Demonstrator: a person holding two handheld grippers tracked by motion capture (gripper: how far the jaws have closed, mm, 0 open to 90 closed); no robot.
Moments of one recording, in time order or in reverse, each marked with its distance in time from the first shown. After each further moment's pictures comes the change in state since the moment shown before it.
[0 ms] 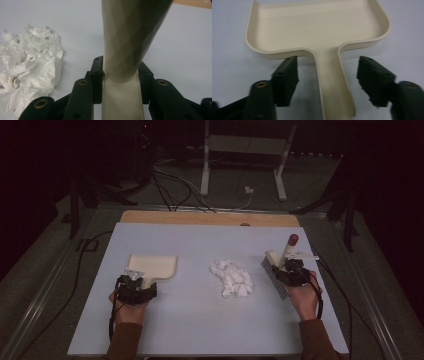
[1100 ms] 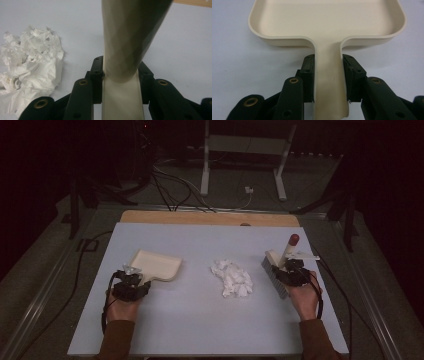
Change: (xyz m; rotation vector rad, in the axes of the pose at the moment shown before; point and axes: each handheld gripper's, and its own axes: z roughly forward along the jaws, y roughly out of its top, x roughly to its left) left arm 0.016 0.014 -0.016 0.048 -0.111 0.066; right arm -0.001 -0.001 0.000 -0.005 0.008 0.014
